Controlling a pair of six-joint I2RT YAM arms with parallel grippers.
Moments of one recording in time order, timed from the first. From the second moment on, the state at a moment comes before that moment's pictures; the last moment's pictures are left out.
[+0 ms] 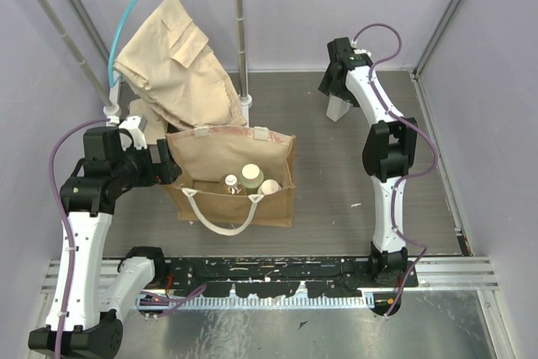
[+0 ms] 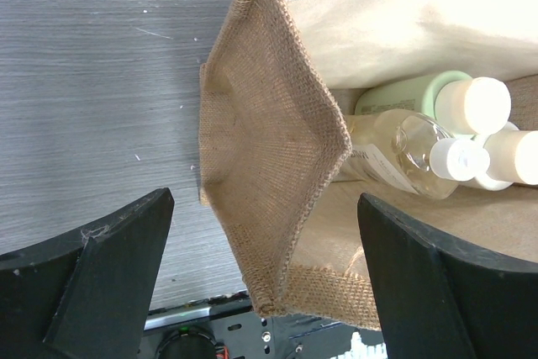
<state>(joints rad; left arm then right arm) -0.03 0.82 1.09 -1.01 0.24 -0.14 0.20 2.26 2.19 -0.97 0.39 0.63</state>
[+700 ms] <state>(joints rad) -0.04 0.84 1.09 -1.01 0.24 -0.14 0.20 2.27 2.19 -0.96 0.40 0.58</state>
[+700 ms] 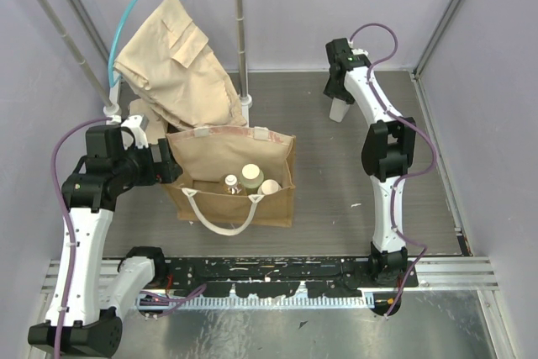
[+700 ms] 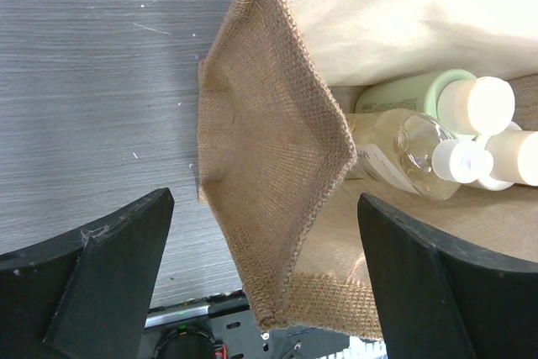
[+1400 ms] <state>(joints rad) -0.04 0.85 1.09 -1.01 0.23 -0.15 0.55 2.04 2.08 -1.06 0.42 0.36</state>
